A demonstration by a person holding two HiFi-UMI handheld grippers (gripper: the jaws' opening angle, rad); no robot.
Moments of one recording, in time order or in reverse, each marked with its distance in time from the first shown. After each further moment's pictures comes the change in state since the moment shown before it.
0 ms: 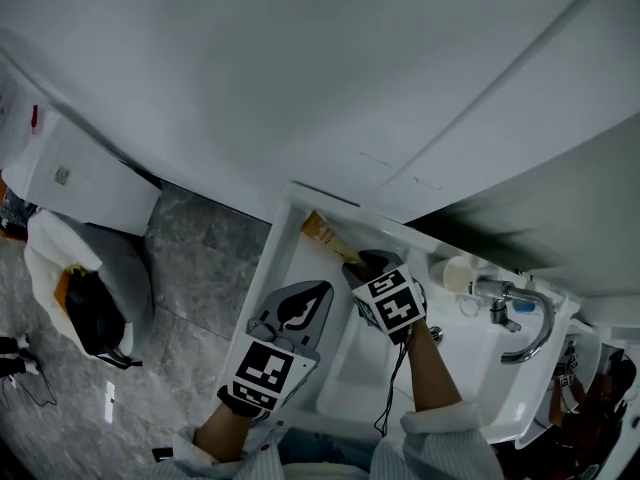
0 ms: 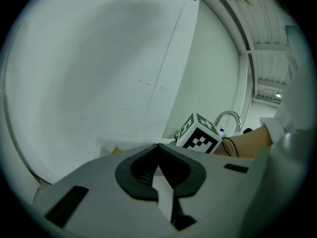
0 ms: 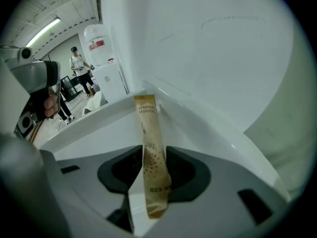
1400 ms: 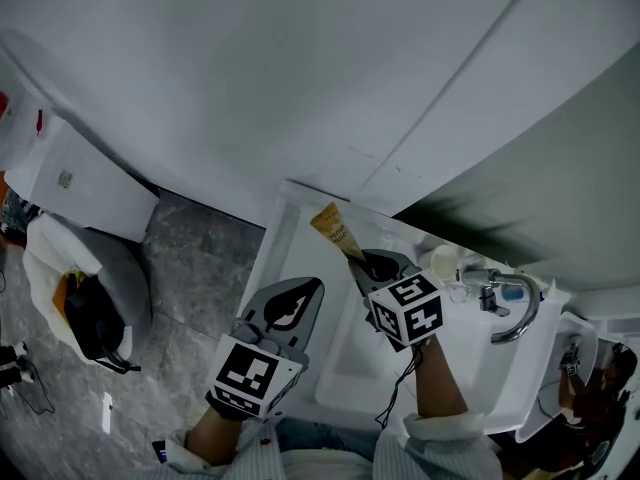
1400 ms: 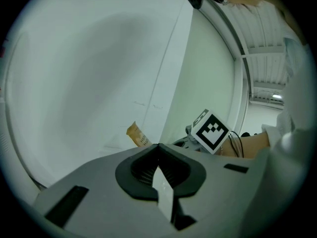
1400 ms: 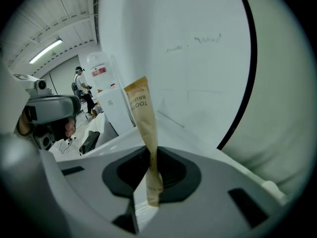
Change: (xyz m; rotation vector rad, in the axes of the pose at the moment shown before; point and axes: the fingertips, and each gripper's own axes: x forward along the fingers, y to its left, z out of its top) left arm -0.042 -0.017 0.039 0.023 -0.075 -0.012; right arm -0.084 0.017 0.040 0.103 -0.208 0.008
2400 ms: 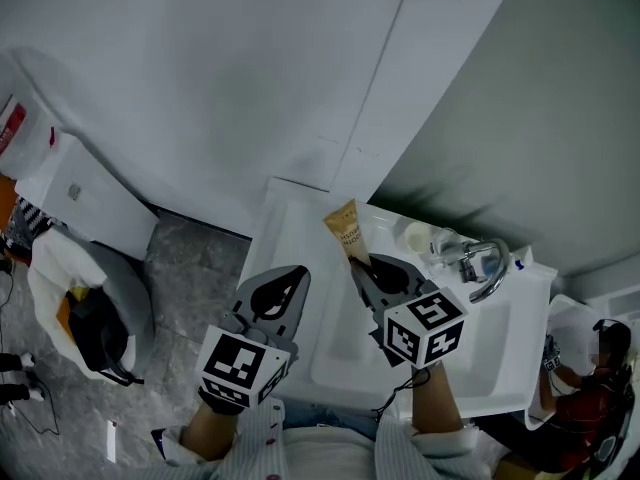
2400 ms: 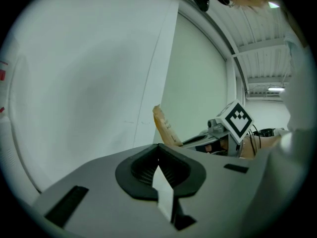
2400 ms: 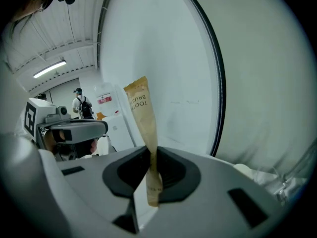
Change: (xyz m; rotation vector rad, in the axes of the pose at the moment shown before) left arm -0.051 -0.050 0.036 0.081 -0.080 0.012; right arm -0.128 0.047 0.024 0.086 -0.294 -0.038
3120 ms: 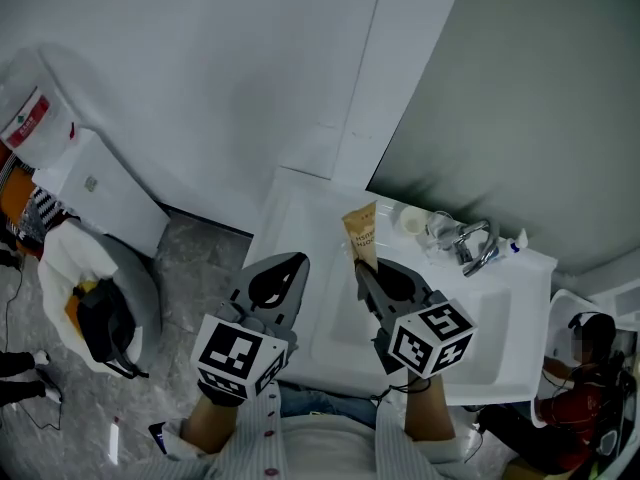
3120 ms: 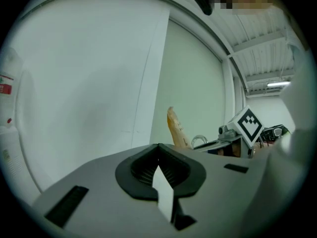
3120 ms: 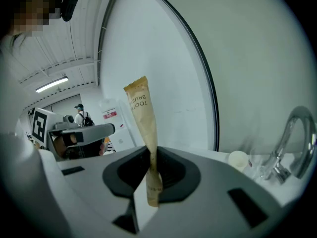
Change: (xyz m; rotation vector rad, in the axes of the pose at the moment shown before) left arm -0.044 -0.036 0.021 0.048 -0.066 0.033; right arm -0.066 0.037 -0.006 0.093 -0.158 0.020
